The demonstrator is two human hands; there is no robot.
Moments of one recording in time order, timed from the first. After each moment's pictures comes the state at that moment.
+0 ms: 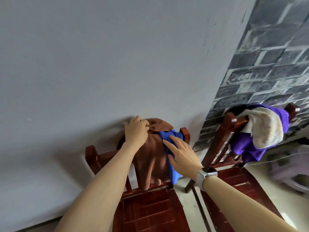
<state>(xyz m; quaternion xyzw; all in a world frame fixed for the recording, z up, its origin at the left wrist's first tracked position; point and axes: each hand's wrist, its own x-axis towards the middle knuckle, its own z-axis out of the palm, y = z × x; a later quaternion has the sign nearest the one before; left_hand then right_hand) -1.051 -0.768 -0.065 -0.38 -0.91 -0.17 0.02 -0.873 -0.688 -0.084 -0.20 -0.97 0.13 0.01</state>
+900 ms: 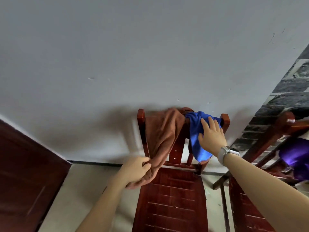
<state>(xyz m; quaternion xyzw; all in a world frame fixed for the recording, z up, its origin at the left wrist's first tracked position) -0.914 -0.983 -0.079 -0.23 -0.91 -0.20 -0.27 -0.881 -0.701 -0.085 -0.23 -0.96 0.15 0.00</state>
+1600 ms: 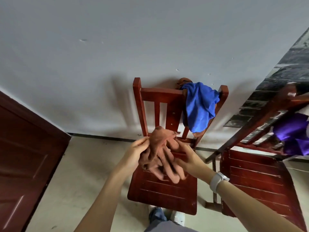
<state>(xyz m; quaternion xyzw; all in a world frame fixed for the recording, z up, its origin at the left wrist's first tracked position) -0.840 -0.976 -0.101 0.01 -0.65 -0.69 -0.31 -0.762 -0.777 -0.151 -0.06 -0.86 0.50 -0.08</state>
